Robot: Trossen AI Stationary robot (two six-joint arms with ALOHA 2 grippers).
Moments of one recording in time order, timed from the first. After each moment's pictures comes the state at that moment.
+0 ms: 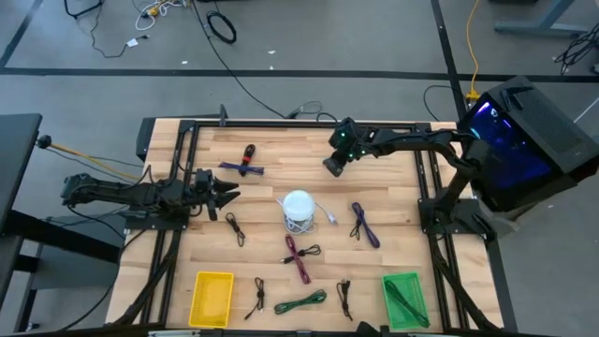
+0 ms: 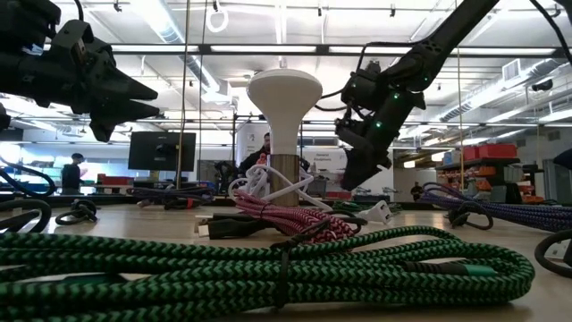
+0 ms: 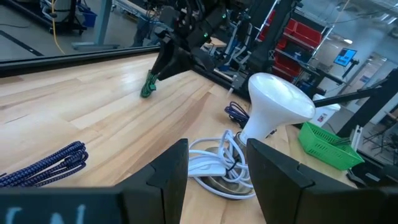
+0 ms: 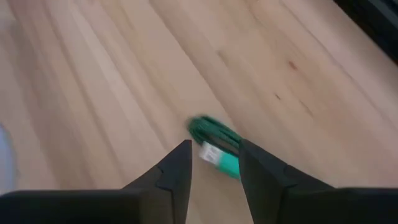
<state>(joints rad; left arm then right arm) -0.09 0.20 0.01 0.08 -0.36 -0.48 -0.54 1.73 0.98 -0.24 -0.08 0.02</state>
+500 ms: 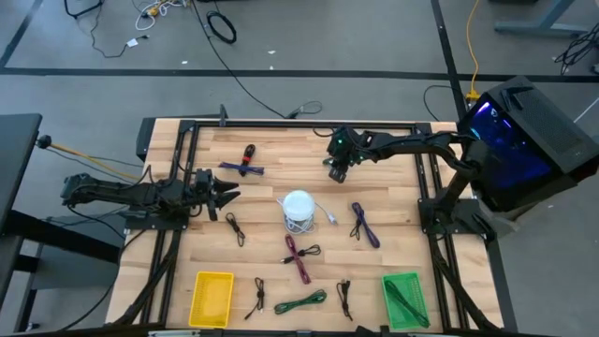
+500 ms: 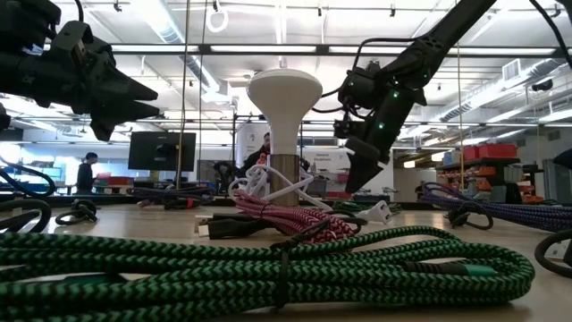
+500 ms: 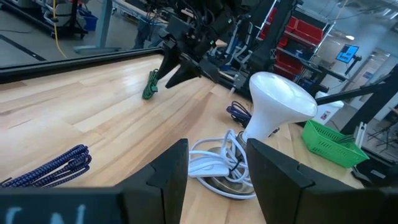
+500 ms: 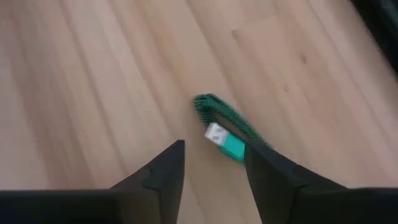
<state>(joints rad) -0.09 0.20 0.01 0.08 -0.37 -0.46 -0.49 1.73 0.98 -0.28 0.02 -0.09</state>
